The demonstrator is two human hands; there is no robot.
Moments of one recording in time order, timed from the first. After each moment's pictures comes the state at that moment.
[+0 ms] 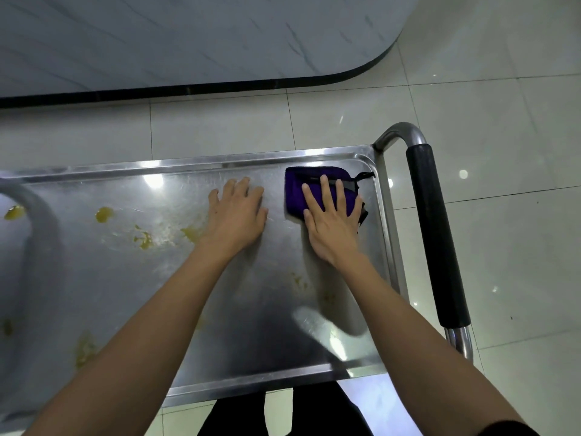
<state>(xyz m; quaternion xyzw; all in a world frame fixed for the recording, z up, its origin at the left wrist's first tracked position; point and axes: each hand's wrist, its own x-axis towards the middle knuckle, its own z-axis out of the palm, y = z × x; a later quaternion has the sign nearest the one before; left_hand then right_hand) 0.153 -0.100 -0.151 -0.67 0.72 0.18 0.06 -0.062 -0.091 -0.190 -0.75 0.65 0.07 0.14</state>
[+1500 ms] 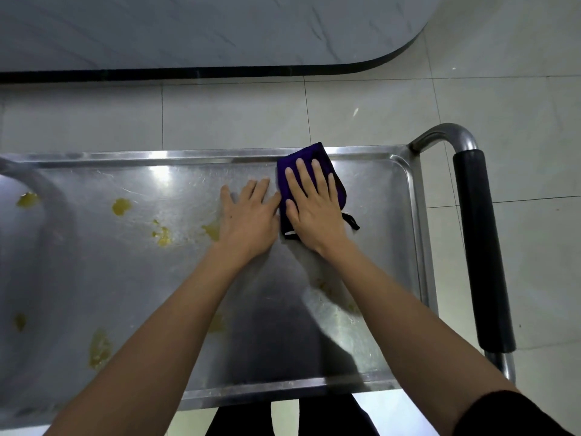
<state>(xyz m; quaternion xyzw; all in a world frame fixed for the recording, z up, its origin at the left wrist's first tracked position) 0.176 -0.094 -0.182 -0.65 0.74 0.13 0.07 0.015 -0.122 -0.208 -0.82 0.55 -0.01 0.13</state>
